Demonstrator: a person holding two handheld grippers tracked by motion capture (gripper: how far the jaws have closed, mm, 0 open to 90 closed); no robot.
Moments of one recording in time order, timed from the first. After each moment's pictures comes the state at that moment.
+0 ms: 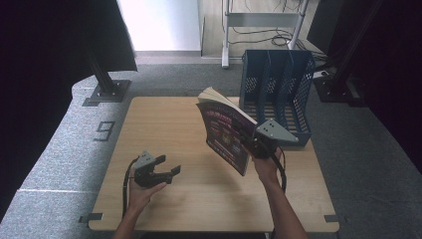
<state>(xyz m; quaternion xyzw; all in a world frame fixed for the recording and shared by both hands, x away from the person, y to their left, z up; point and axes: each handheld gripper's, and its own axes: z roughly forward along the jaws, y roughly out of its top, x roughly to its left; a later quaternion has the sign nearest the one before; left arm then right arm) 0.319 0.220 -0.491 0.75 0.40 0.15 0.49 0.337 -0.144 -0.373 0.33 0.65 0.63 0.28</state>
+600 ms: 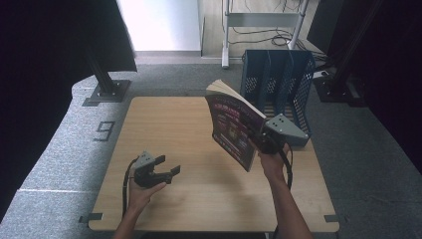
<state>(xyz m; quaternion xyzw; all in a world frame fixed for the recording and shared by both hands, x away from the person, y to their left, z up) 0.318 0.221 -0.491 0.75 0.41 0.15 0.49 0.340 -0.160 -0.359 0.34 0.63 0.63 0.30</state>
